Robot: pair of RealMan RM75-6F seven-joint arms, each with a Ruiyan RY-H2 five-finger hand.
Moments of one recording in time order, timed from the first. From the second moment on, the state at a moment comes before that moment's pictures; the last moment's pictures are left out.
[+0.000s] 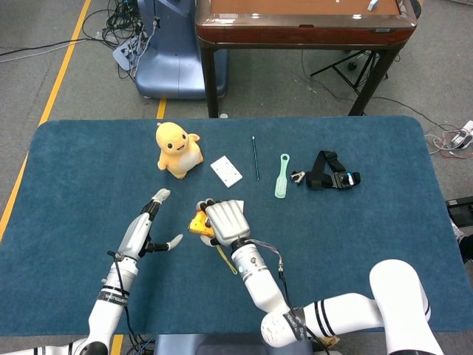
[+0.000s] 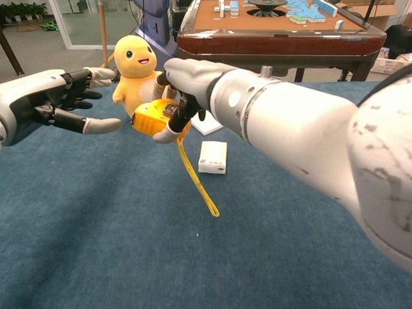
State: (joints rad) left arm -0.47 -1.54 -0.28 -1.88 1.03 1.19 0.04; right arm 1.09 -1.83 0.36 -1.76 -0.56 1.28 -0.89
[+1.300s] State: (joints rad) left arm -0.49 -1.57 -0.29 -1.85 0.99 1.24 0.09; right arm 1.09 -1.86 0.35 -1.74 -0.57 1.26 -0.86
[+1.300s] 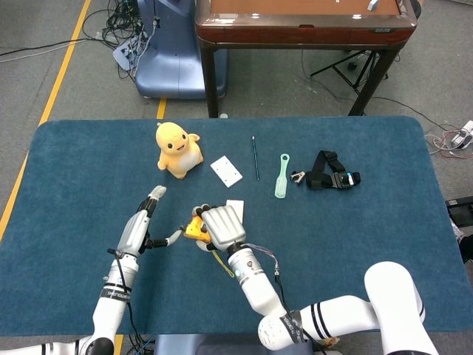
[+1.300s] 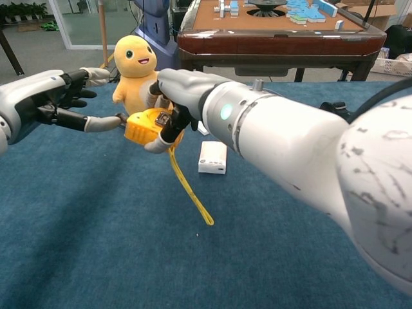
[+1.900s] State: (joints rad) left arm -0.48 -1.57 -0.31 -1.83 0.98 1.25 0.07; right arm 1.08 -1.84 0.35 -1.75 -0.57 1.26 -0.86
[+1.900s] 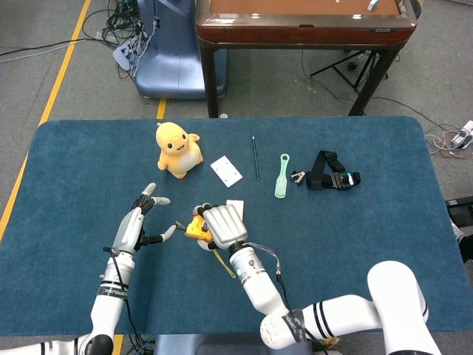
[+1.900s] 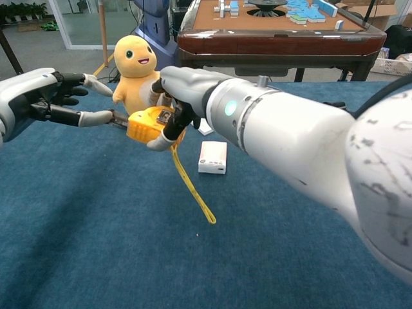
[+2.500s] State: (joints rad) left arm -0.47 -1.55 -0.31 -1.83 0.98 1.23 0.04; right arm 1.08 -1.83 0.35 -1.75 -0.55 1.26 -0.86
